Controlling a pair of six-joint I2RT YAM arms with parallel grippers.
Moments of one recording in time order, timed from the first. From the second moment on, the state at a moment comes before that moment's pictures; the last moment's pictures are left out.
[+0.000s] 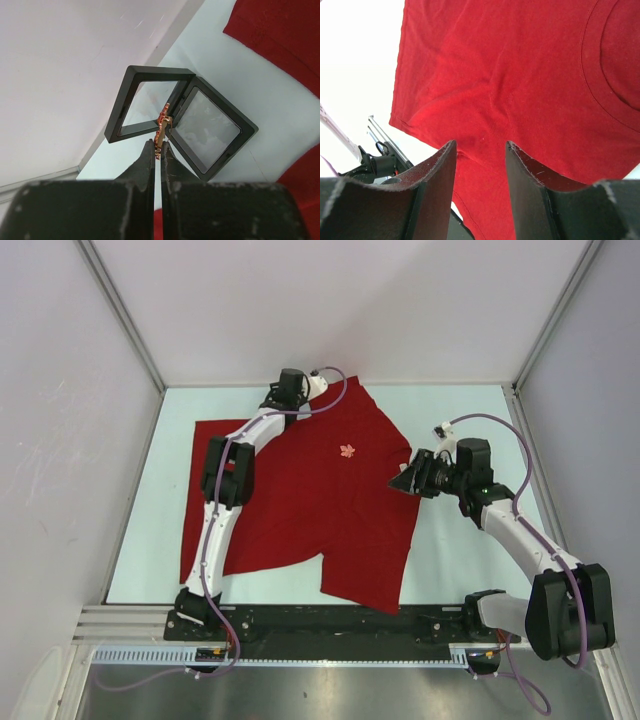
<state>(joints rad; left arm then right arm) -0.33 2.55 2.14 -0.12 -0.31 0.83 0.19 1.20 0.73 -0.09 -0.62 0.51</state>
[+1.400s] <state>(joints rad) -0.34 2.51 2.08 -0.16 -0.26 0.72 0.18 1.22 0.70 -0.05 -0.66 0.54</state>
